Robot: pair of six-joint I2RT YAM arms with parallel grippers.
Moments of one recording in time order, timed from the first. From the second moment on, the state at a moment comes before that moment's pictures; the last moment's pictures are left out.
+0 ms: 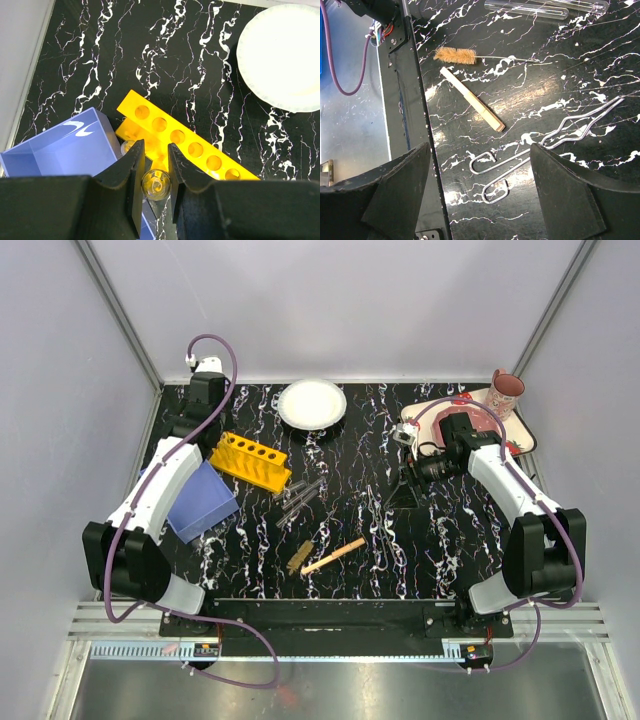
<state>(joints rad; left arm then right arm) -0.22 1.46 1.36 -0.48 -0.35 -0.22 0.15 1.51 1.15 -0.93 -1.07 -0.69</state>
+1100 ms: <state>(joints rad) -0.20 1.50 1.28 -0.39 -0.30 -0.22 0.15 1.52 1.15 -0.96 -1.07 -0.71</state>
